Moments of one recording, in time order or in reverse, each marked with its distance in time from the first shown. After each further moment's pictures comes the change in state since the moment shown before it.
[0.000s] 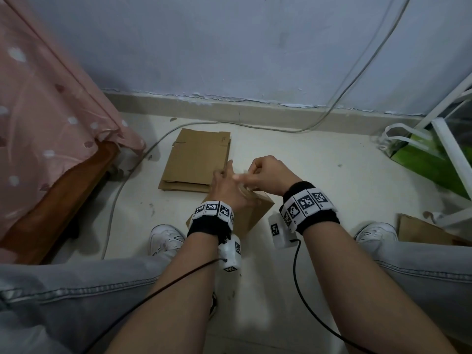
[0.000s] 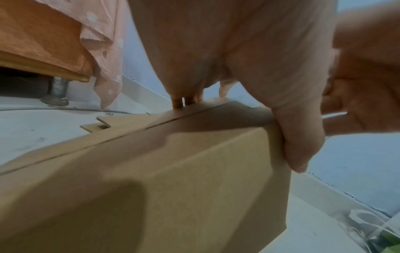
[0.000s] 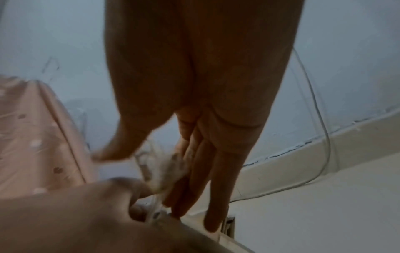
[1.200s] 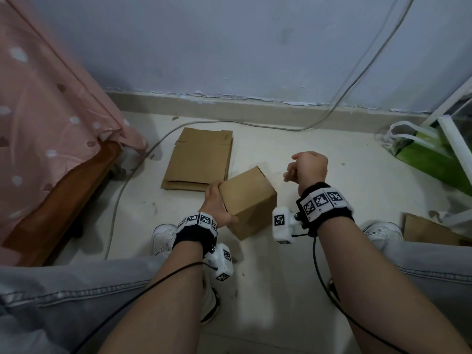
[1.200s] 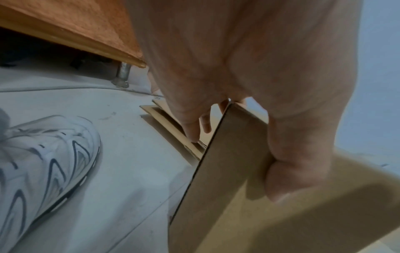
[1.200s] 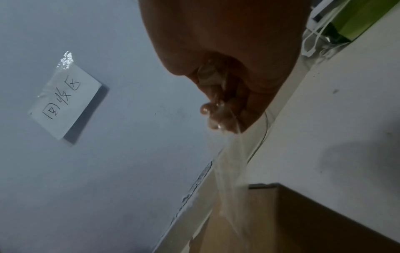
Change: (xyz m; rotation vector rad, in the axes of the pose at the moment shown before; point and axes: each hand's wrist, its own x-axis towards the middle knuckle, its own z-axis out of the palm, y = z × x) left_hand -0.010 -0.054 -0.001 -0.077 -0.132 -0.020; right_hand 0.010 0.036 -0.026 0.815 0.658 0.392
